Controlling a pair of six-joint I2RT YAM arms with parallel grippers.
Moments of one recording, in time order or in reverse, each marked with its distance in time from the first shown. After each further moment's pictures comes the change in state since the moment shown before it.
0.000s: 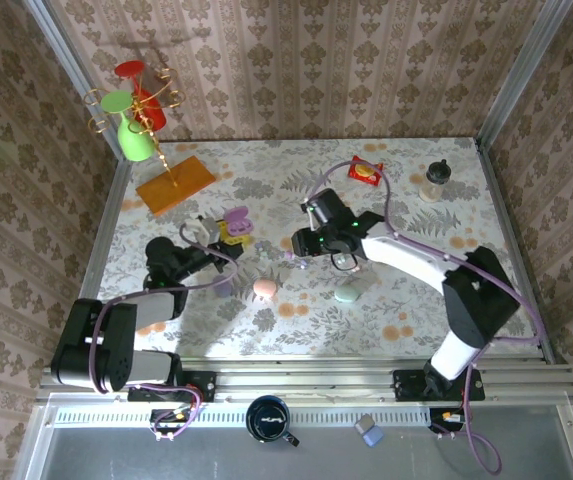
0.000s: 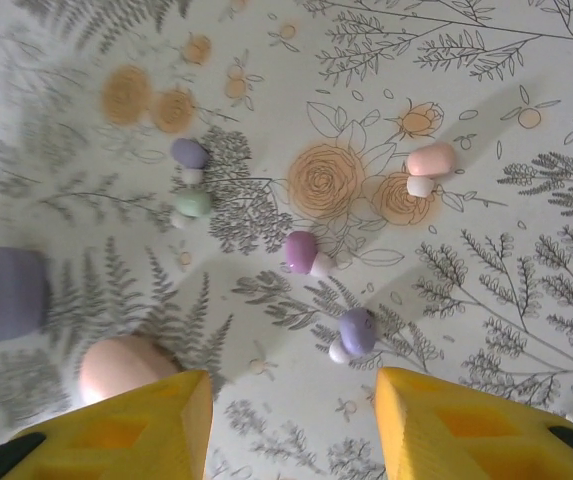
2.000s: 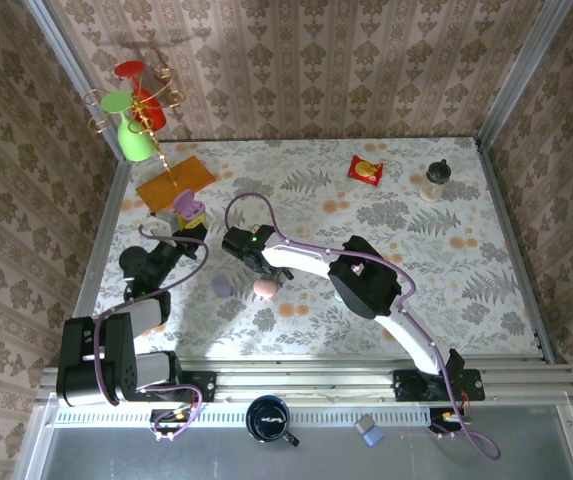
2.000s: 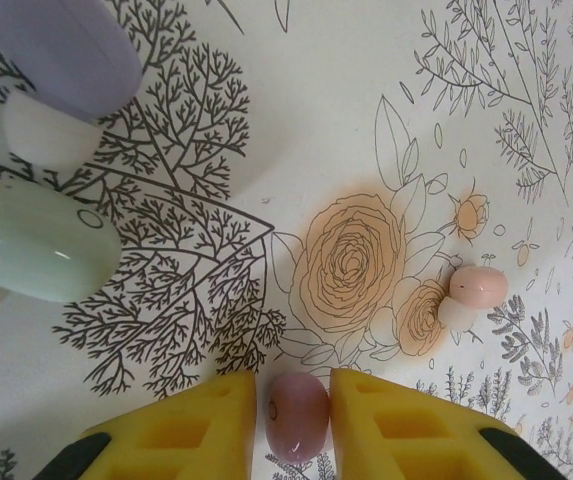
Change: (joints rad) left arm 0.208 -0.083 -0.056 0.048 -0.232 -0.116; right arm 0.257 0.696 0.695 -0.502 0.689 -0.269
